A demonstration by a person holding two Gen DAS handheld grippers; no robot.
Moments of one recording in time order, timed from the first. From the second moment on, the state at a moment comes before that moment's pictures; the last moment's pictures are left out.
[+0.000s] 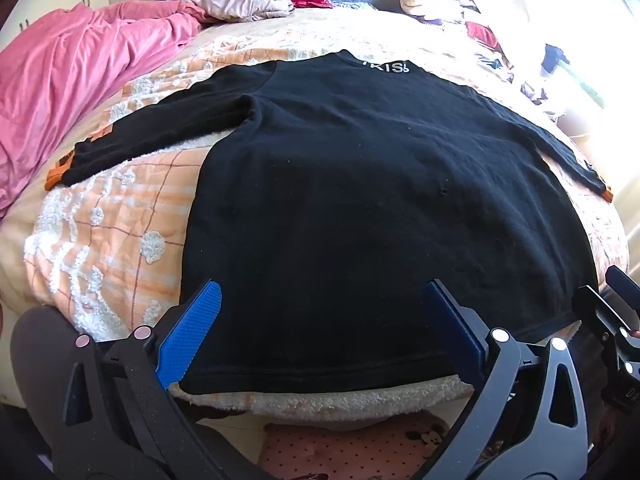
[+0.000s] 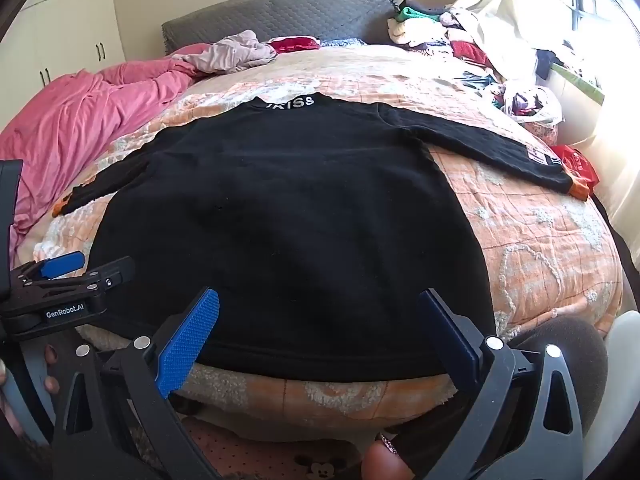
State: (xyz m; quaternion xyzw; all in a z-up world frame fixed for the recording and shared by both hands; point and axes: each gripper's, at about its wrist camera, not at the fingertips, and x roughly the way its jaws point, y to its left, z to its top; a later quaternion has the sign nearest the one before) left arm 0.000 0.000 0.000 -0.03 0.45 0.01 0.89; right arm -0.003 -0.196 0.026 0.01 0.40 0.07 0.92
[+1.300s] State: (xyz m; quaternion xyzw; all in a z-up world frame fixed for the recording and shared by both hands) left arm -0.002 -0.005 0.009 -0.03 0.44 0.01 0.90; right arm -0.008 -0.195 0.032 0.00 0.39 0.06 0.92
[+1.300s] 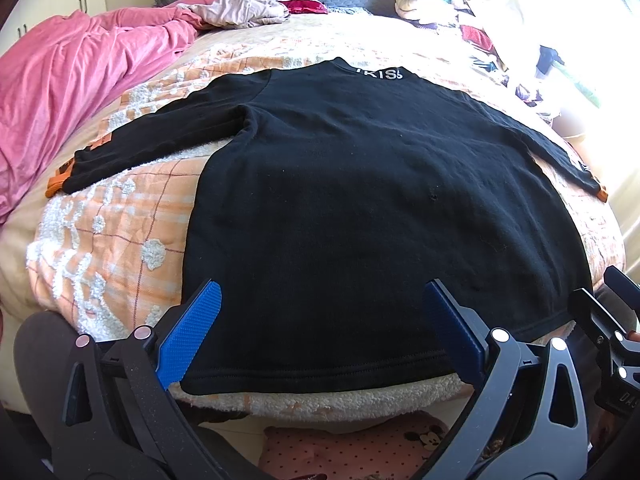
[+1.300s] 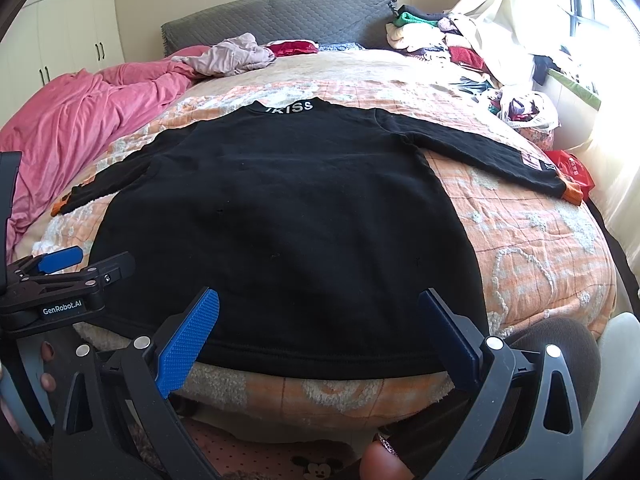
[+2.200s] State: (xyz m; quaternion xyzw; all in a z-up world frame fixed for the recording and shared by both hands) left arm -0.002 -0.007 0.010 -0.03 0.44 0.01 0.90; right arm -0.011 -0.198 0.030 0.00 0.39 0.06 0.92
